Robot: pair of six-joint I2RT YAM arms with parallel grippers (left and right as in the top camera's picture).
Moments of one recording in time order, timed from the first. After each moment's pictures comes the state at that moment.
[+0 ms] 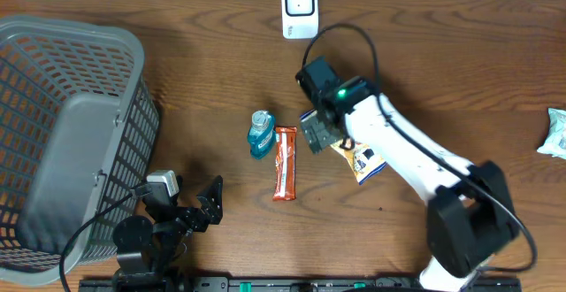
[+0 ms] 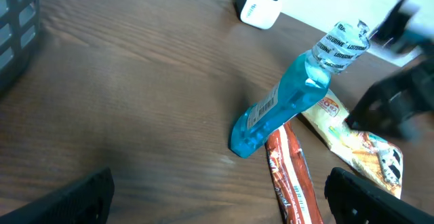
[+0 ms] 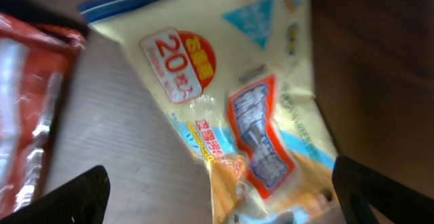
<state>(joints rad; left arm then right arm) 0.06 0.01 0.15 -0.54 0.40 -0.35 0.59 1.85 1.39 -0.95 0.24 0.19</state>
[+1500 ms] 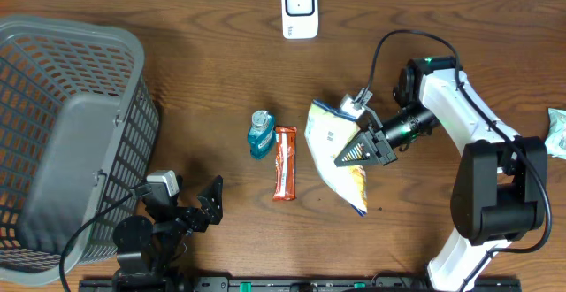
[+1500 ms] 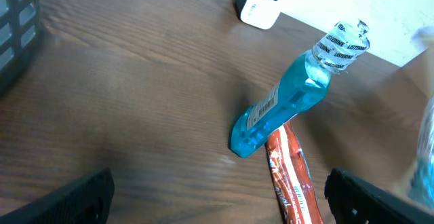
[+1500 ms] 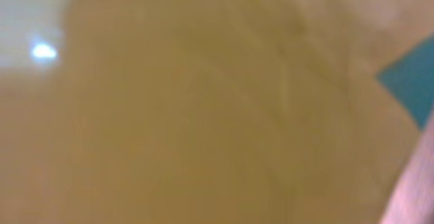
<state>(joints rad) 0.06 0.01 0.15 -0.54 0.40 -0.35 0.13 1.92 1.38 -1.70 -1.14 -1.33</state>
